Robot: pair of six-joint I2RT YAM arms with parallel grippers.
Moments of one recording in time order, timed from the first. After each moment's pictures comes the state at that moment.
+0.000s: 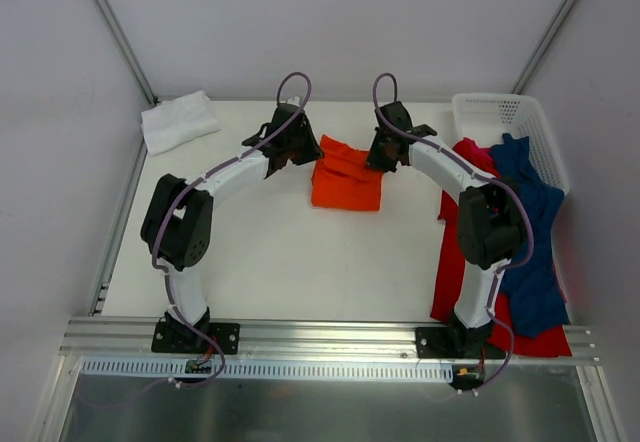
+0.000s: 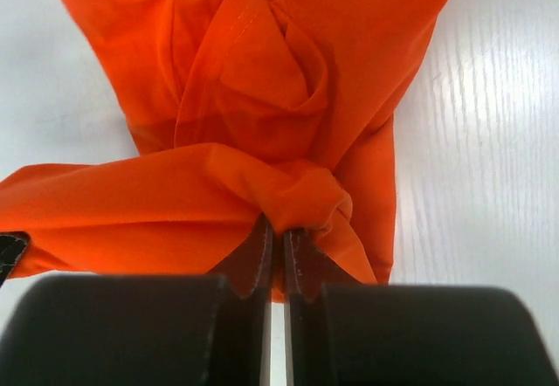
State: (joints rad) left arm -0.51 1.85 1.40 -0.18 0.04 -0.69; right arm 0.43 1.89 1.51 -0.59 0.07 0.69
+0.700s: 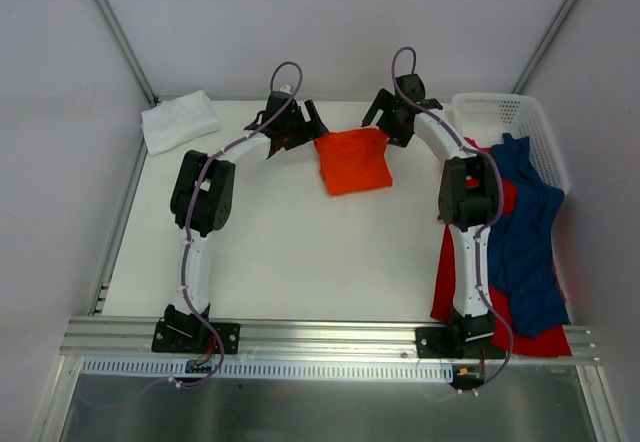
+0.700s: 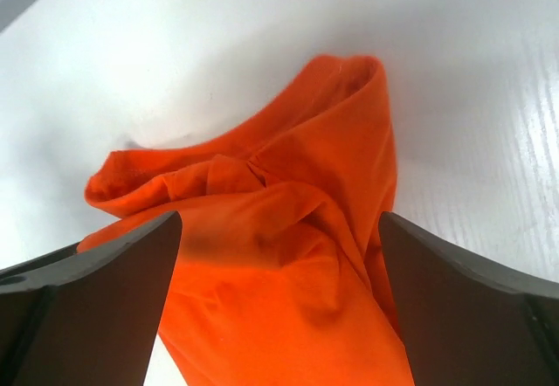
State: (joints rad) left arm -0.37 2.23 1.70 -0.05 0.17 -0.67; right arm 0.26 2.33 2.05 -0.59 -0.06 0.69
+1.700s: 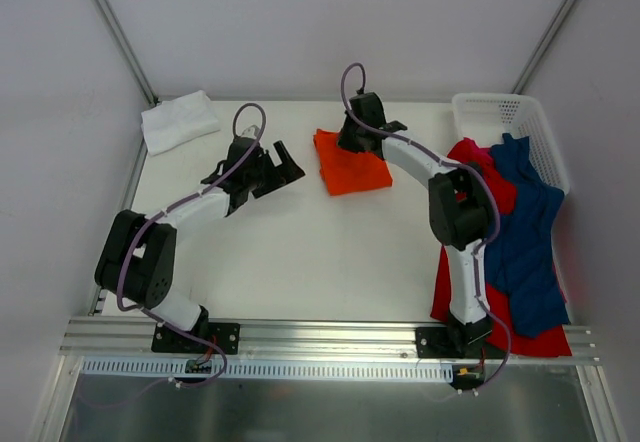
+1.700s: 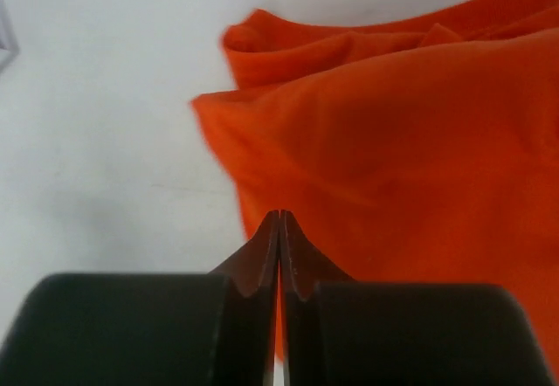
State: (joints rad) left arm -0.37 1.57 0.93 0.04 0.12 -0.75; right arm 0.50 2.06 1.71 -0.32 0.03 0.64
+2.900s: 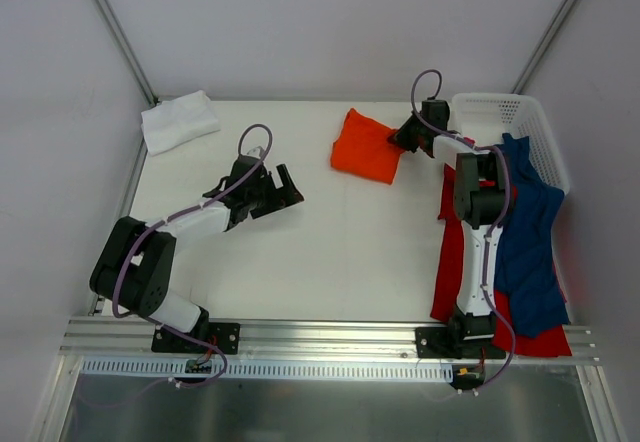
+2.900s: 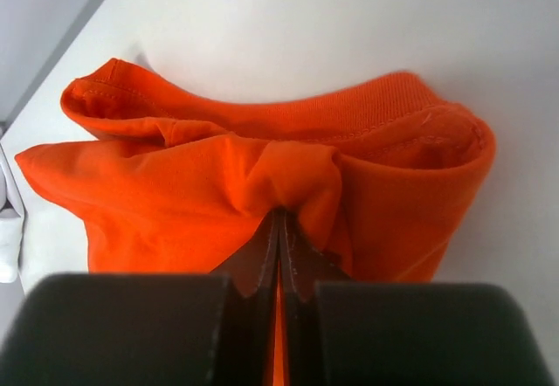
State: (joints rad) left arm -0.41 1.49 0.77 0.00 0.12 -0.72; right arm 0.12 2.32 1.67 -0.04 -0.24 0.74
